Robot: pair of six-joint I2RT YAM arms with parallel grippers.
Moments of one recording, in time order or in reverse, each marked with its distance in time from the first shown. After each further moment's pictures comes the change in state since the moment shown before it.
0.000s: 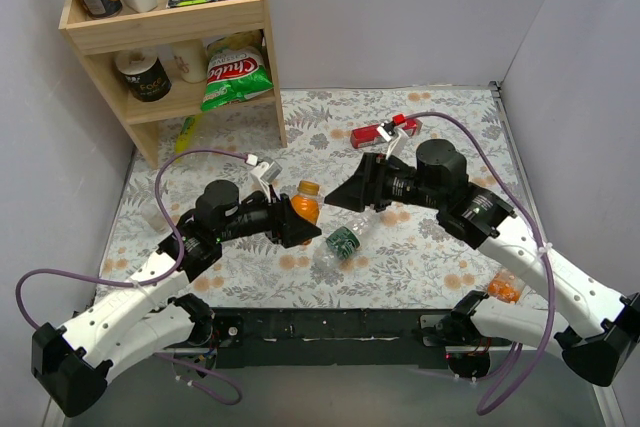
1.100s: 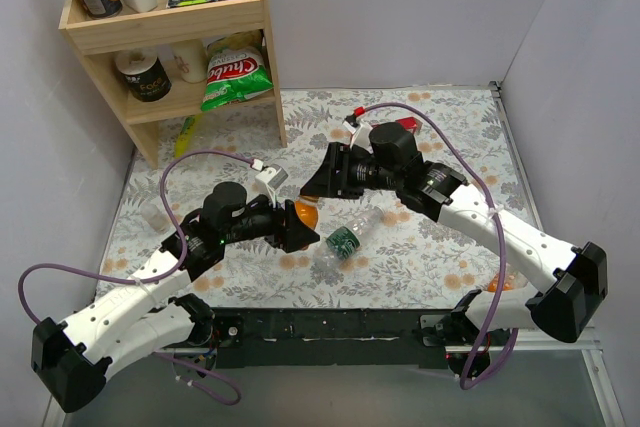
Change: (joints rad) left arm -0.032 0.019 0.007 -0.114 -0.078 0.090; right arm 0.040 0.299 0.169 -0.071 0.079 0.033
